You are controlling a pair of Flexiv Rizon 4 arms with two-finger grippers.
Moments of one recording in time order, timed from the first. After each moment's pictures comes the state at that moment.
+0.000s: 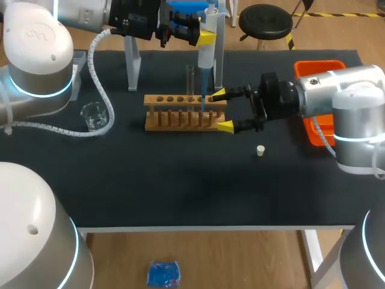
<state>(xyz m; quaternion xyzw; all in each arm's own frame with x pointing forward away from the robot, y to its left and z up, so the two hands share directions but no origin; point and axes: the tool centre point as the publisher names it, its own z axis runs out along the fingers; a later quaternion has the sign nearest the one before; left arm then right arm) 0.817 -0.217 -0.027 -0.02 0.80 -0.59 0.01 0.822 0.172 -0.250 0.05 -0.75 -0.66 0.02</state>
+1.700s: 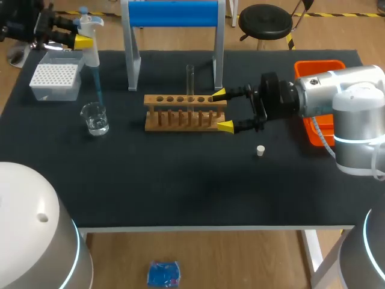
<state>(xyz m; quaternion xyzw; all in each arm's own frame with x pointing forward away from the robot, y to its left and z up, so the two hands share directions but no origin) 0.901 0.040 -0.094 0.01 0.81 -0.58 0.04 0.822 0.172 -0.250 0.05 -0.75 -0.66 0.02</state>
